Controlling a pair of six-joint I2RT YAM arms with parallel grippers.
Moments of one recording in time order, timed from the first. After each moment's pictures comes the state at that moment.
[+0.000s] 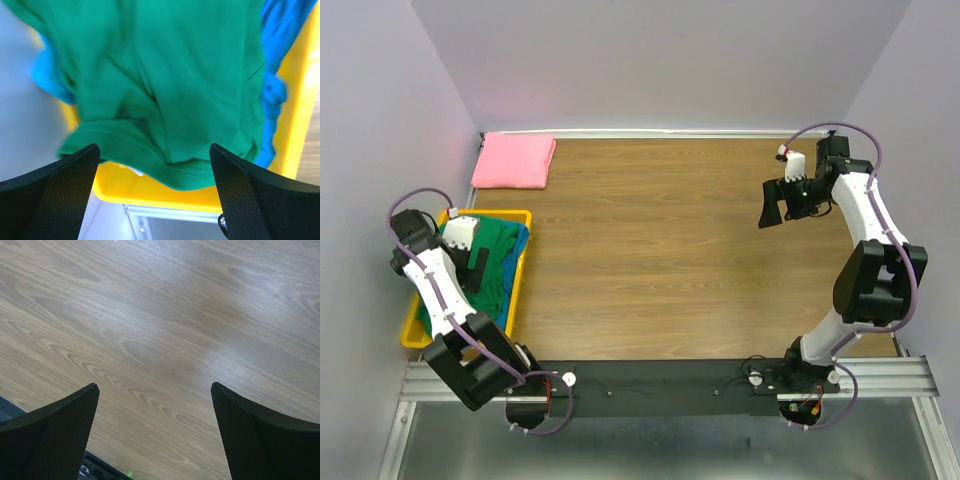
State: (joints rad) left arm 0.66 1.21 1.03 -0.94 0.15 0.80; right arm -0.13 1.67 1.43 -0.99 -0.48 -0.42
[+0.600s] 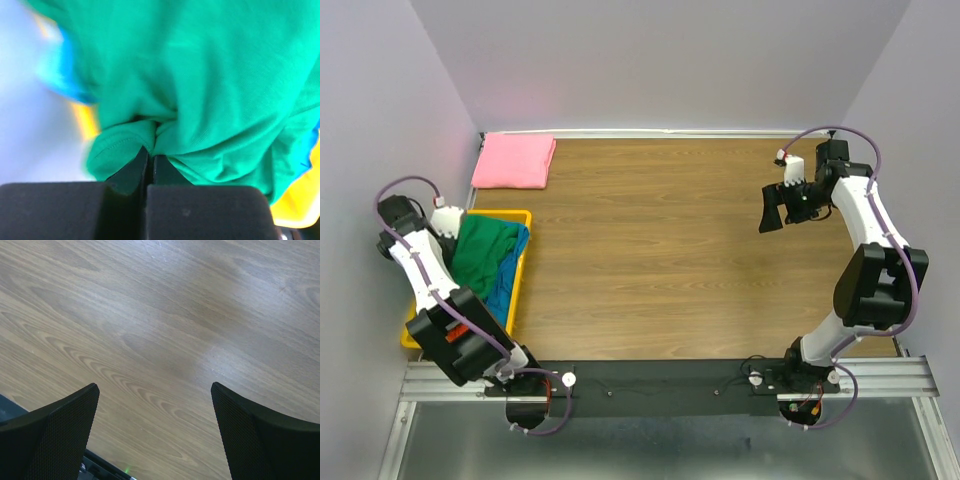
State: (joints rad) left arm 0.69 1.37 1.08 -0.91 0.07 0.81; right arm -0.13 1.66 1.40 -0.99 -0.48 -0.45
